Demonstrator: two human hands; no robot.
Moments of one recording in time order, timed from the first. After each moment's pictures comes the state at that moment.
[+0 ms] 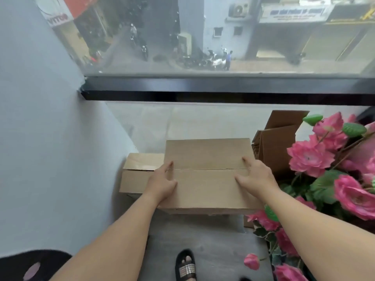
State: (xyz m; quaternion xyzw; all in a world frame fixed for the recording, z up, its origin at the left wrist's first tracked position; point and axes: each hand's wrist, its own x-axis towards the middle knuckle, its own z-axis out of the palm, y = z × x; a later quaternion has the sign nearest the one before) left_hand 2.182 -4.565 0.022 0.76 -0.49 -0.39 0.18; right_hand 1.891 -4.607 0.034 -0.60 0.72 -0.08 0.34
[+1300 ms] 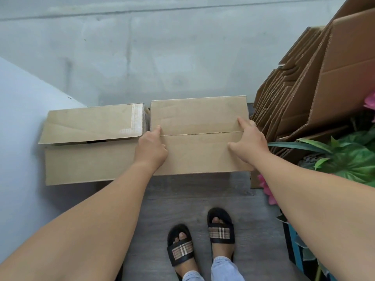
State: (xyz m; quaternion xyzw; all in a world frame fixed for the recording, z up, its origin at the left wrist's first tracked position) left_hand 2.168 -4.710 -0.316 0.76 -0.58 -0.28 -0.01; right_hand 1.896 -4.719 -0.302 -0.55 0.76 -0.02 0.35
